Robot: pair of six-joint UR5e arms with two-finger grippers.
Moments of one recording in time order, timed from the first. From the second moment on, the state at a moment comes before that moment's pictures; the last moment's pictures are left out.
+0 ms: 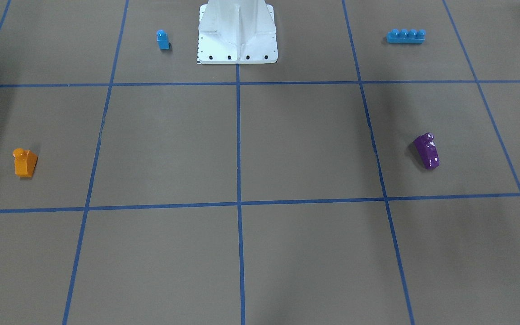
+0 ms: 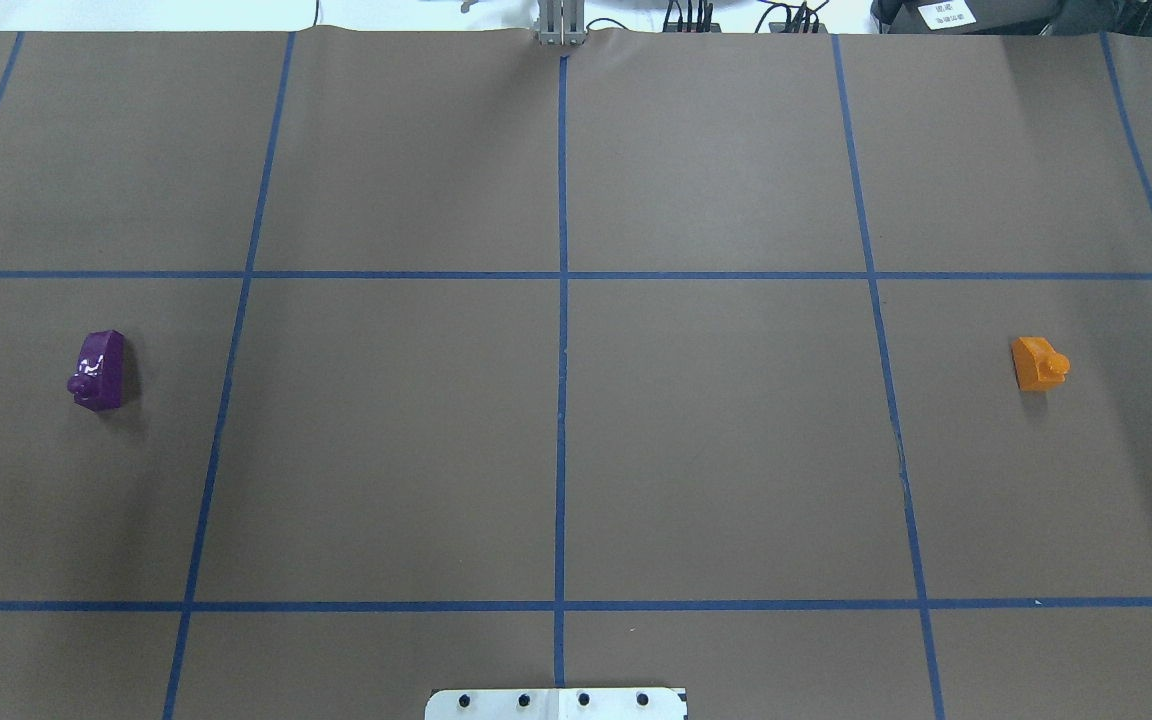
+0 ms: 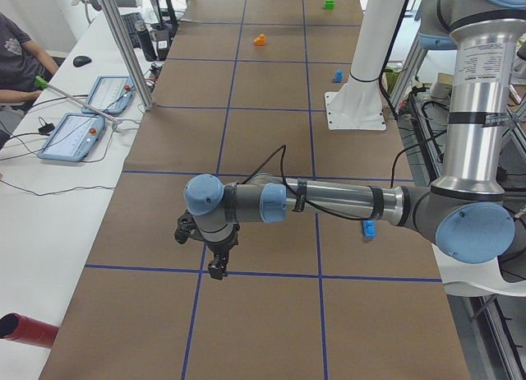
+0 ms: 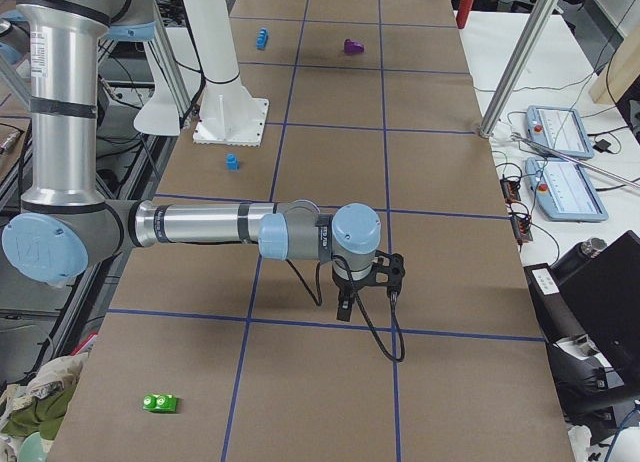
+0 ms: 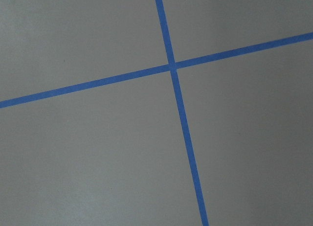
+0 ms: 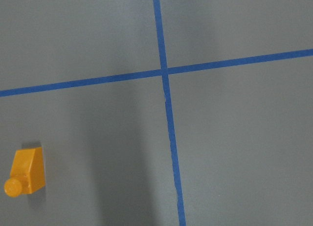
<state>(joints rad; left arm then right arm) -1.56 -1.59 -1.63 -1.44 -2.32 0.25 1.58 -1.66 1.74 -1.61 2.40 0.15</state>
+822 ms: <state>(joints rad) -1.50 -1.64 -1.83 -1.44 -2.30 0.15 1.58 -1.62 1.76 -1.61 2.40 0.16</state>
